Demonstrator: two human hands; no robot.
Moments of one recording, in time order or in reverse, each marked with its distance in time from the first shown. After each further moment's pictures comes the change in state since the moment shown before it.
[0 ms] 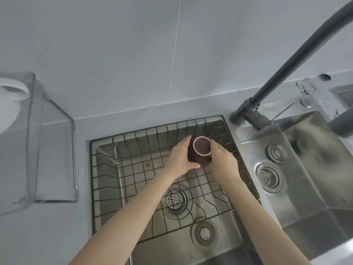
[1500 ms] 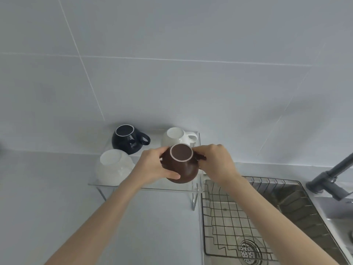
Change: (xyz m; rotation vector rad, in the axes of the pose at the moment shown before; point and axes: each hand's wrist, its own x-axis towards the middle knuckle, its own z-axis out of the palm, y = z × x) left_hand -0.281 -0.041 -0.308 -0.049 0.514 -0.007; right_hand -0.124 -0.315 -0.101 0.225 0.142 -0.660
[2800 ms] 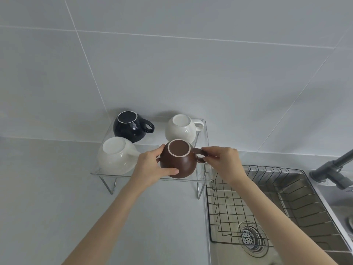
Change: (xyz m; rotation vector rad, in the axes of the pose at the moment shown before) left_hand -0.015 -0.039 0.011 -0.150 0.077 -0.058; right_hand -0.008 0.028 0.037 0.263 0.050 0.110
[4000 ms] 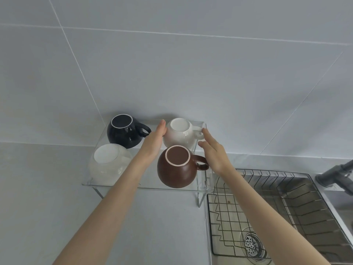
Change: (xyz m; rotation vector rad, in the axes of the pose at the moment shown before) left_hand 0.089 0.003 0.000 -0.251 -0.061 -0.182; right_hand 0.044 -0.009 0.018 0.327 -0.078 0.178
